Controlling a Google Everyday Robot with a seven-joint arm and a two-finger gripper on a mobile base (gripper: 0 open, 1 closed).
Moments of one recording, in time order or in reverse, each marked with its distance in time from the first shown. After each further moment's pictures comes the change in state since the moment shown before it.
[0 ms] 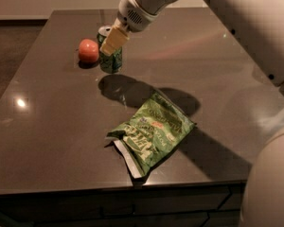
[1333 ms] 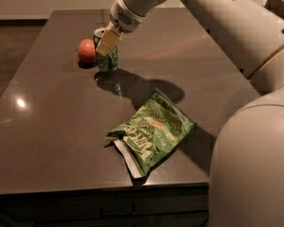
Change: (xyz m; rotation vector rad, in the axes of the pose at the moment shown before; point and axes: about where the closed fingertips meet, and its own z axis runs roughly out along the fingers) arm -0.002 -0.028 0.035 0.015 0.040 0.003
